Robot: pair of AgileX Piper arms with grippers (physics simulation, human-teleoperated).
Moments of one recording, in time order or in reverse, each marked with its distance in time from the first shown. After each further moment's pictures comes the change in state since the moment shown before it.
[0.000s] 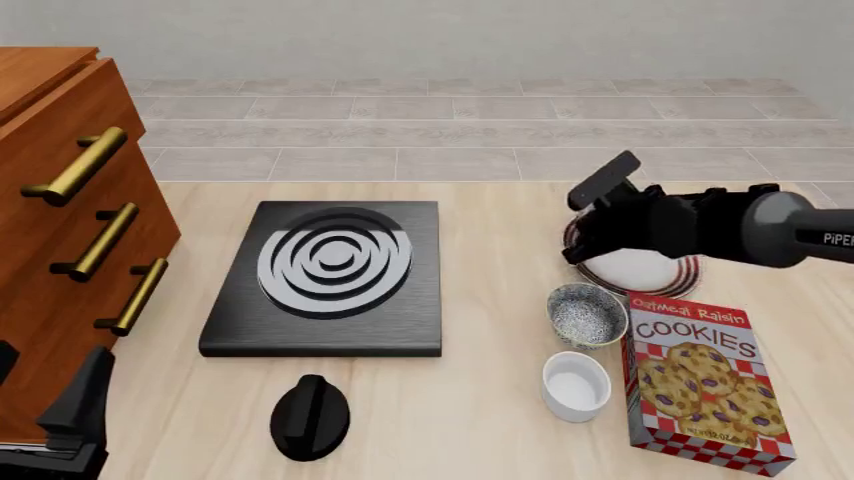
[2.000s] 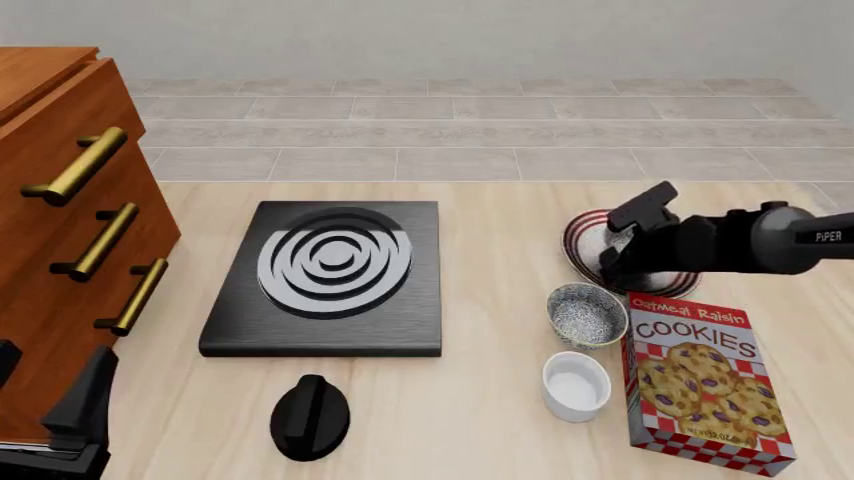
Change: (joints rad) left arm -0.010 0.007 0.000 -0.002 0.014; right arm -0.162 0.135 0.000 -0.038 0.009
